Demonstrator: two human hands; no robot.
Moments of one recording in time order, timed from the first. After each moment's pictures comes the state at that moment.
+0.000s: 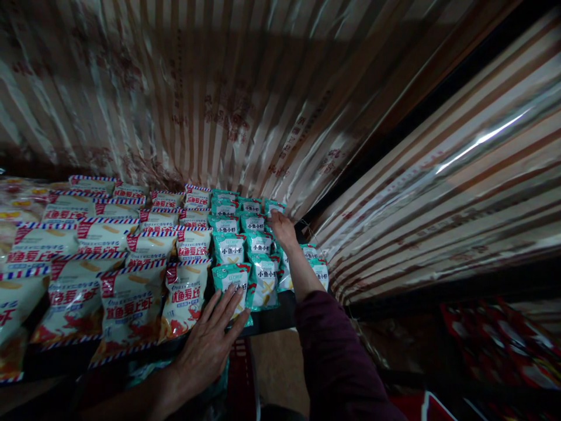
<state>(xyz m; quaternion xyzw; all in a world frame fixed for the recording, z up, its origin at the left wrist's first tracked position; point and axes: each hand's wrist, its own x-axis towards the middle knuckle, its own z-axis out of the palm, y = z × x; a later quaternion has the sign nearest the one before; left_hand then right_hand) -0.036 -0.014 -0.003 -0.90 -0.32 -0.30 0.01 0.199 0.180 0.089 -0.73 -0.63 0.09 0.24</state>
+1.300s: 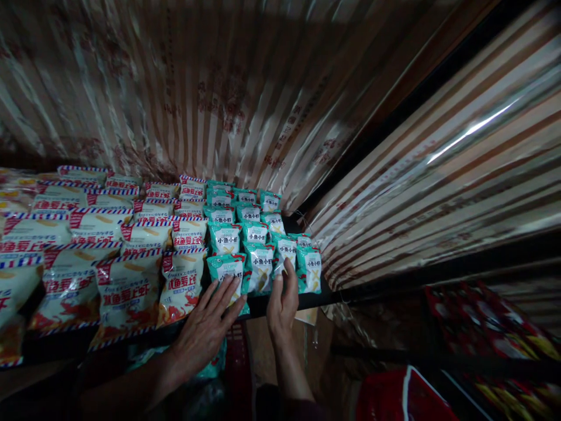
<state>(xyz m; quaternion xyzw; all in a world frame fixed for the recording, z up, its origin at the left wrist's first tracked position) -0.037 -0.016 -0.004 -0.90 -0.31 -0.29 0.05 0.153 -0.015 0.025 -0.70 -0.52 0.01 0.50</state>
